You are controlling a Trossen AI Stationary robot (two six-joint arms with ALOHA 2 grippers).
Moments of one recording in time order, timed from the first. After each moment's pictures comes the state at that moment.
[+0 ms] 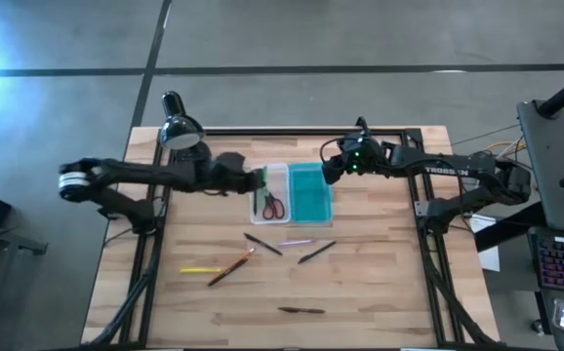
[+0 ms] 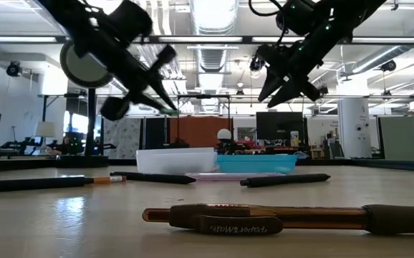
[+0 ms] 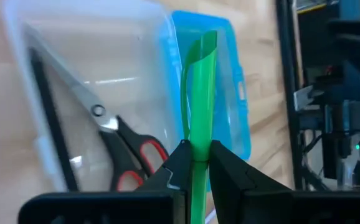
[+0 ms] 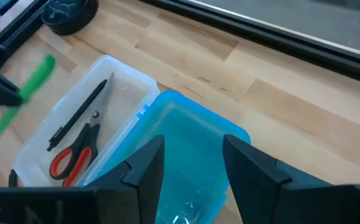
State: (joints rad) left arm 0.26 1.36 0.76 -0.03 -0.03 -1.23; right arm -0.38 1.32 0.86 -0.27 0.16 0.58
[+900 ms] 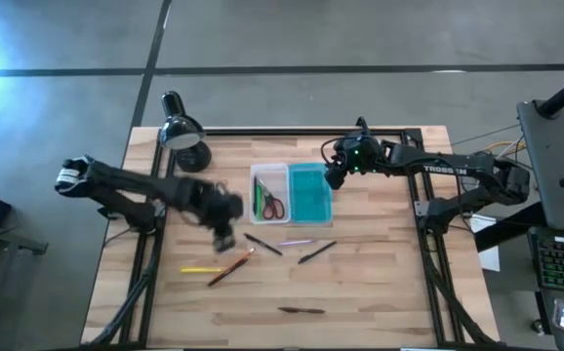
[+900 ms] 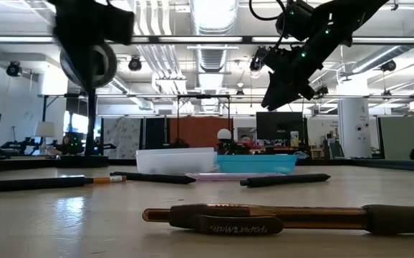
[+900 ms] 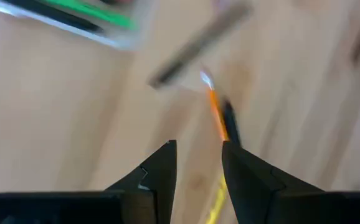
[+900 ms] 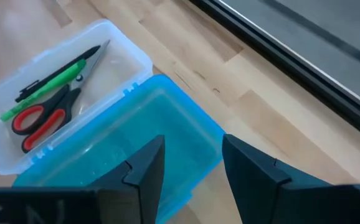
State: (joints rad) left arm -0.17 1.30 1.04 -0.94 0.06 -0.51; right arm -0.41 1.33 0.85 -0.28 0.12 0.27
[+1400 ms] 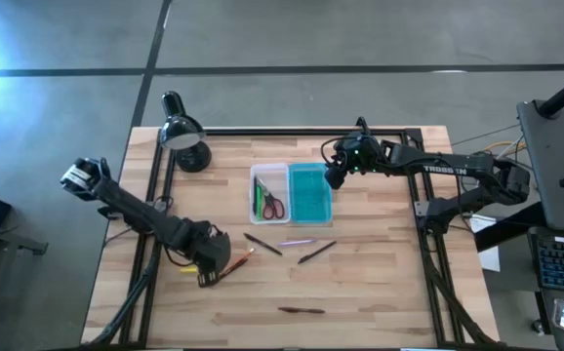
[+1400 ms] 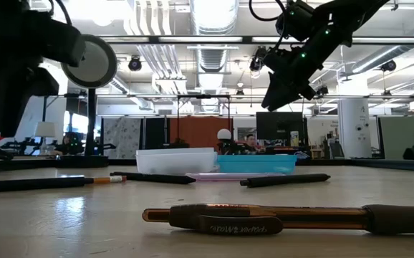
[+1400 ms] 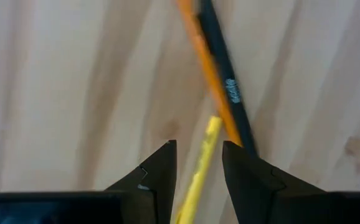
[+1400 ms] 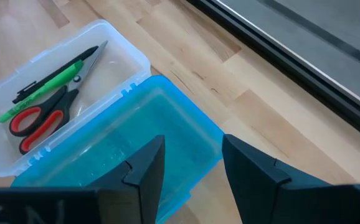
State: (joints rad) left arm -0.50 1.38 0.86 -0.82 -0.01 -0.76; right arm -0.41 1.33 0.85 -0.28 0.12 0.28
